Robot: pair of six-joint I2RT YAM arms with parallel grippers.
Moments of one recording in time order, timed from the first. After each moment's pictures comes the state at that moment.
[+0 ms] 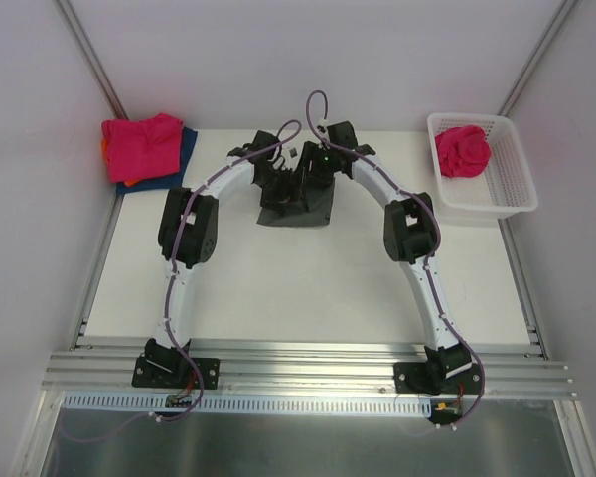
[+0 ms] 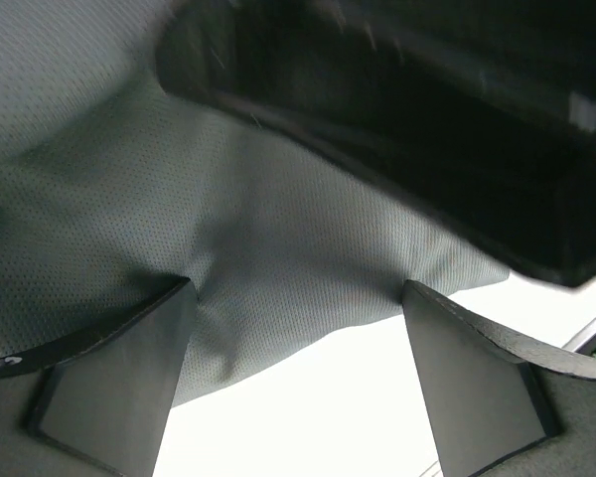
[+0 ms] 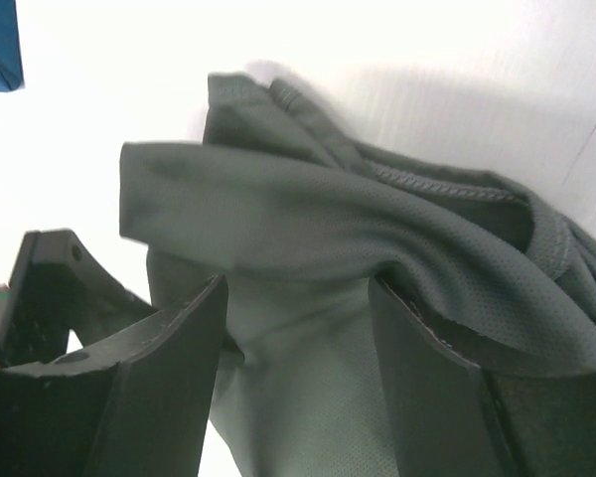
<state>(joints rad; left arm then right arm) -0.37 2.32 1.93 -0.71 0.49 -0.28 0.42 2.60 2.33 -0.52 -0.44 0.52</state>
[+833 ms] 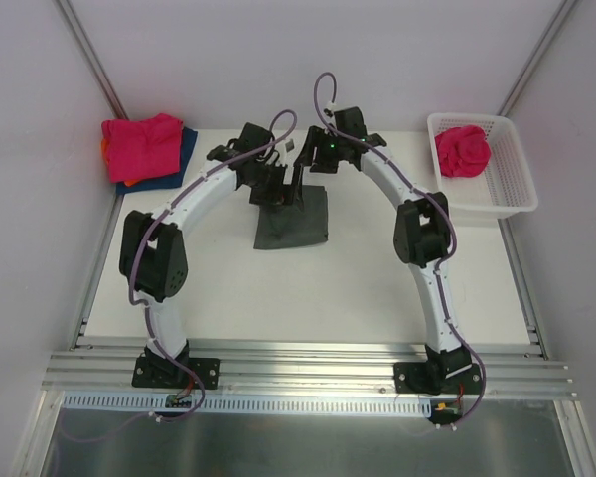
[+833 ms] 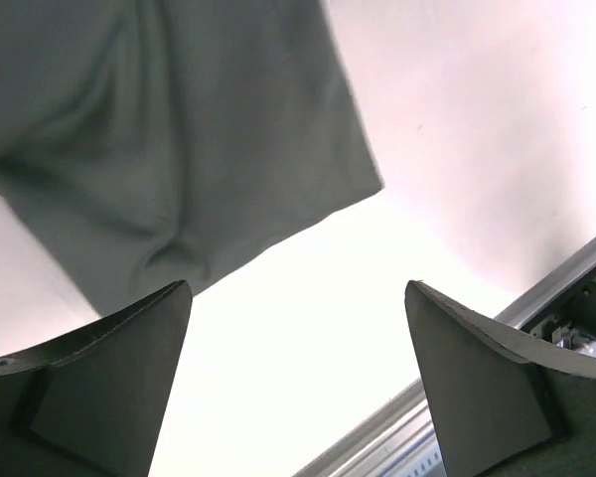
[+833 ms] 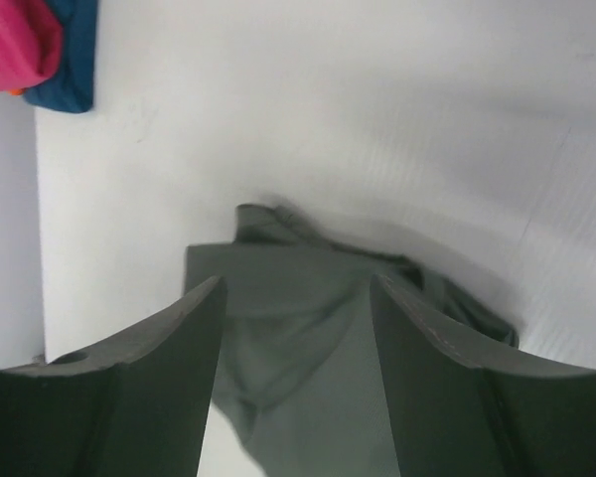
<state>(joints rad) -0.43 1.92 1.65 -0.75 0.41 -0.26 0.41 2.48 2.29 -0.52 -0.41 0.53</state>
